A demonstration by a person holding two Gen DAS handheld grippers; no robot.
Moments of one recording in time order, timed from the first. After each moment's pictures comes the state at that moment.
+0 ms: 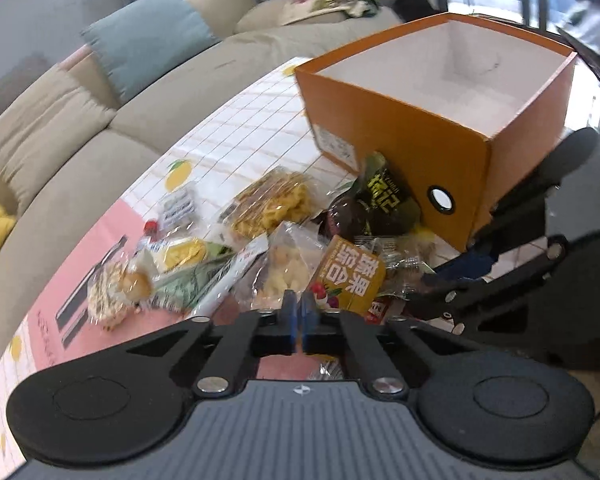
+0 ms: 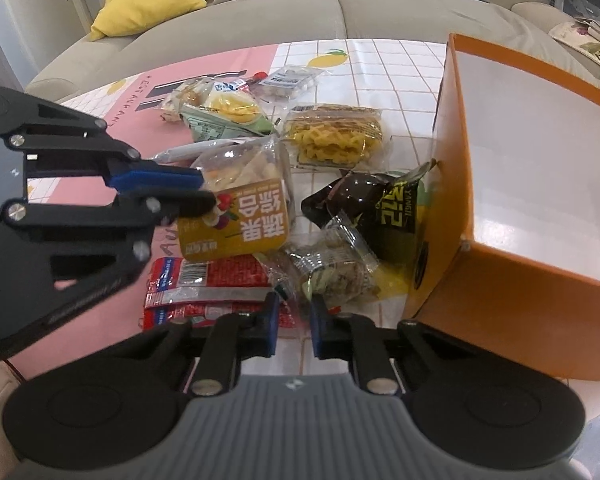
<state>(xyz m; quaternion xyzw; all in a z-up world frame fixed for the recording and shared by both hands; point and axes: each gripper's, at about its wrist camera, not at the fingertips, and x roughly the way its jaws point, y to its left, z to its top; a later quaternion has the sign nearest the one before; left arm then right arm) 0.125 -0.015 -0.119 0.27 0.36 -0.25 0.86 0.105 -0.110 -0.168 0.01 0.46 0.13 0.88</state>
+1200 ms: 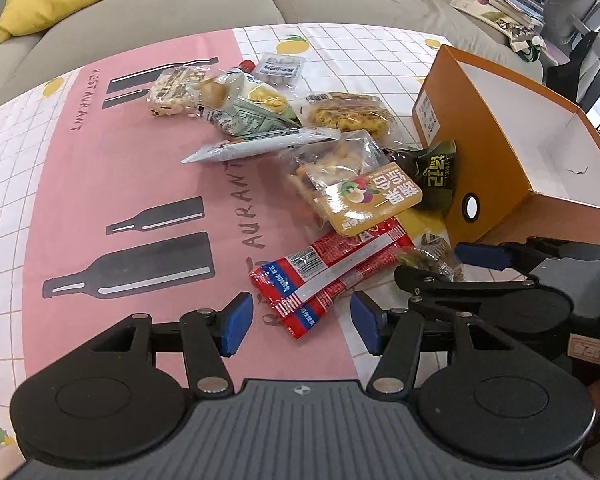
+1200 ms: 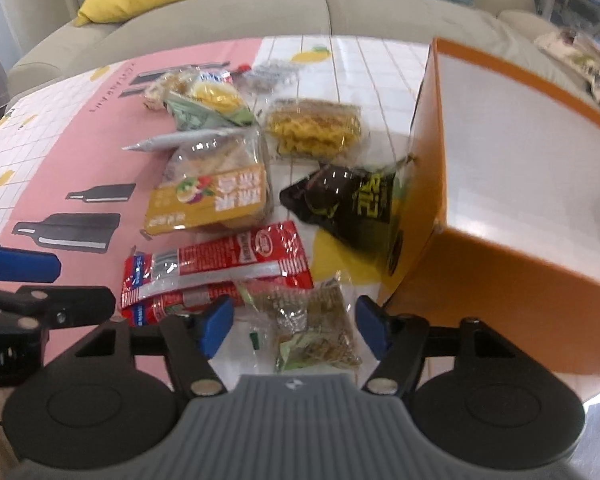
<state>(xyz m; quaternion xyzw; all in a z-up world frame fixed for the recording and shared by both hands) 0.095 0.032 -0.106 0.00 0.52 -0.08 0.85 0.102 -0.110 -0.172 -0.02 0.47 0.10 0.88</state>
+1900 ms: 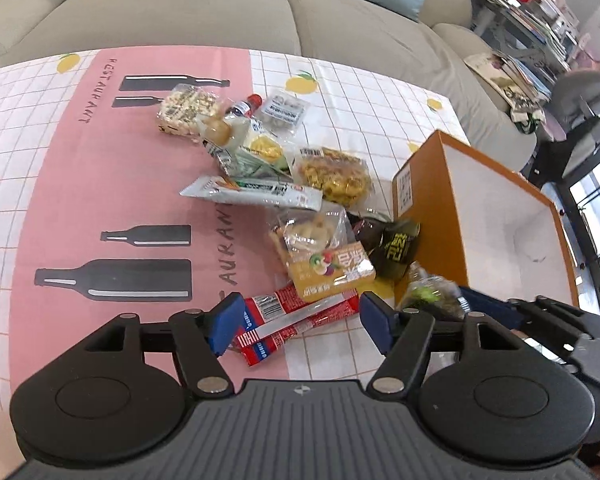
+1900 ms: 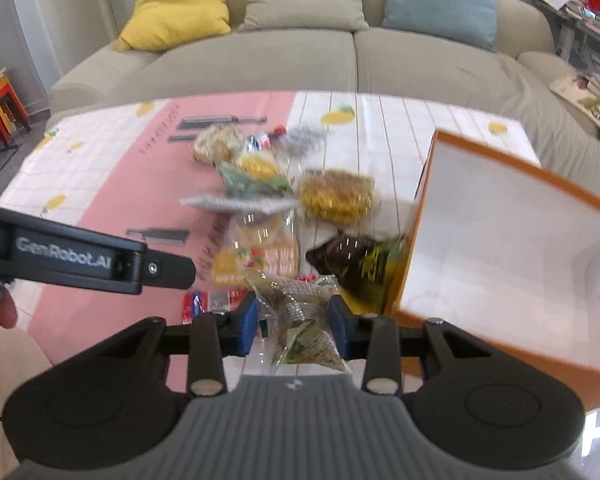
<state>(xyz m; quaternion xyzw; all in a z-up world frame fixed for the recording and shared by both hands) 0.117 0.047 -0.049 -0.12 0.52 -0.07 0.84 0.078 -0.119 -0.078 -0.03 0.42 0.15 0.89</state>
